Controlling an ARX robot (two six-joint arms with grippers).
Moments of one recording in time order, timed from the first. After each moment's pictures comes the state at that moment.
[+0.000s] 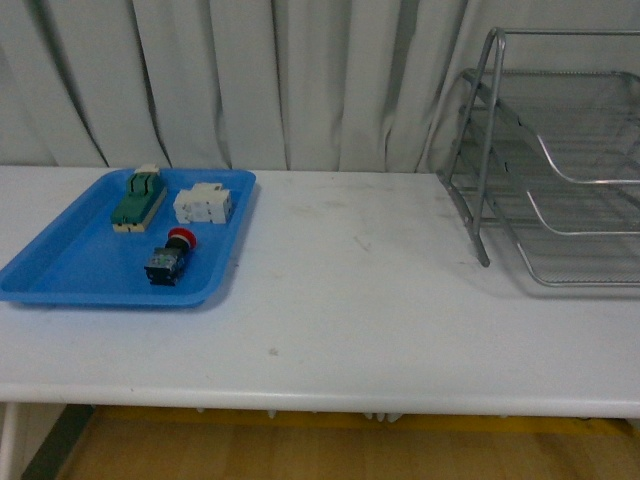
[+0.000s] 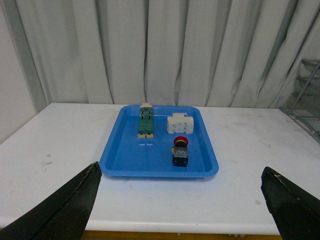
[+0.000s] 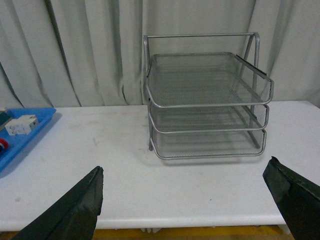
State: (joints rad) left arm 0.00 0.01 0.01 0.00 0.00 0.00; right arm 0.00 0.00 0.01 0.00 0.00 0.00
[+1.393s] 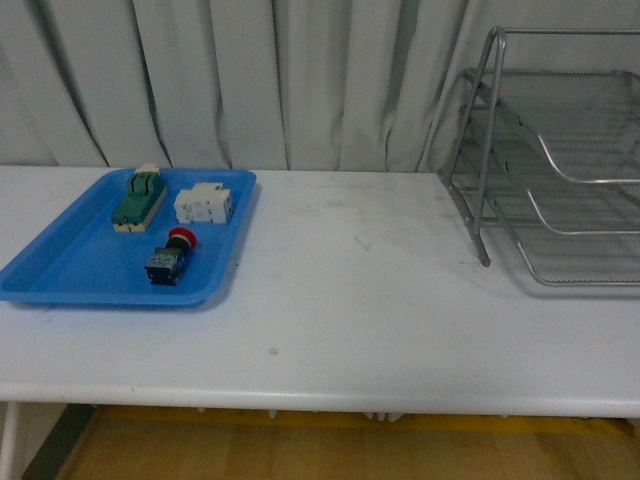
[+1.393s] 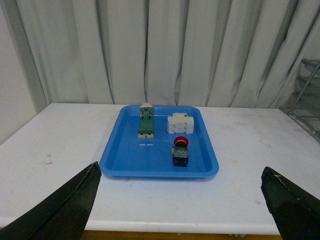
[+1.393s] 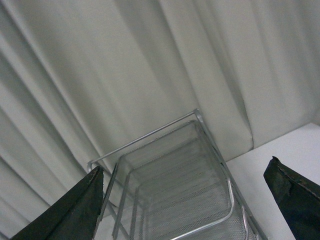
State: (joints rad) left arm 0.00 0.01 0.01 0.00 0.00 0.00; right arm -0.68 1.50 0.67 1.04 -0.56 0.57
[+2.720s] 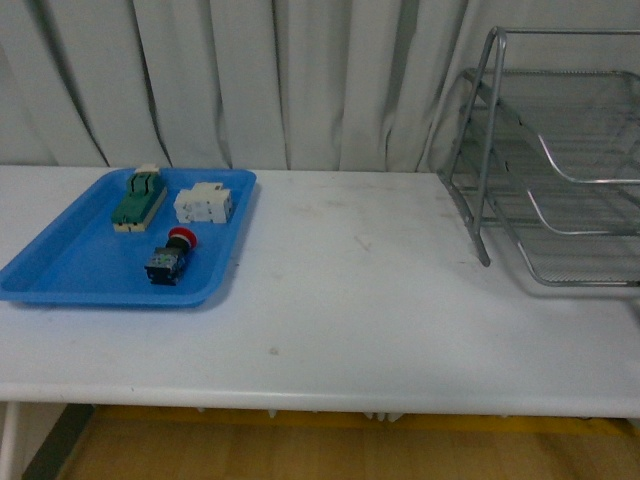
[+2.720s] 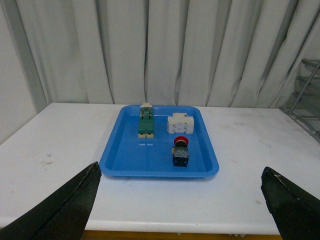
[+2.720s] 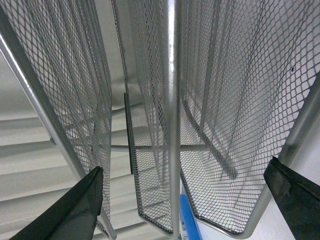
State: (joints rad) left arm 0.00 0.01 0.01 0.00 0.00 0.00; right arm -0.34 2.35 0.91 1.29 -0.51 1.52
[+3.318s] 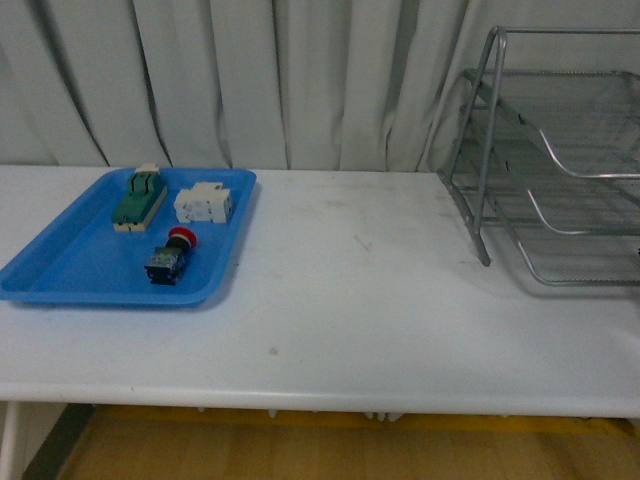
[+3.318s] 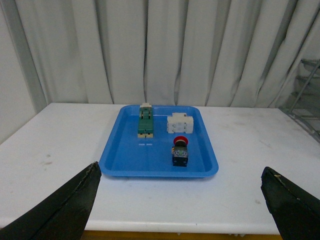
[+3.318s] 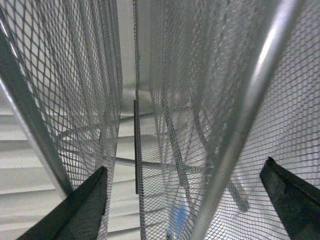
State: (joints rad) left arm 0.00 0.01 0.01 0.00 0.00 0.00; right arm -0.33 2.41 1.06 1.27 -0.51 1.45
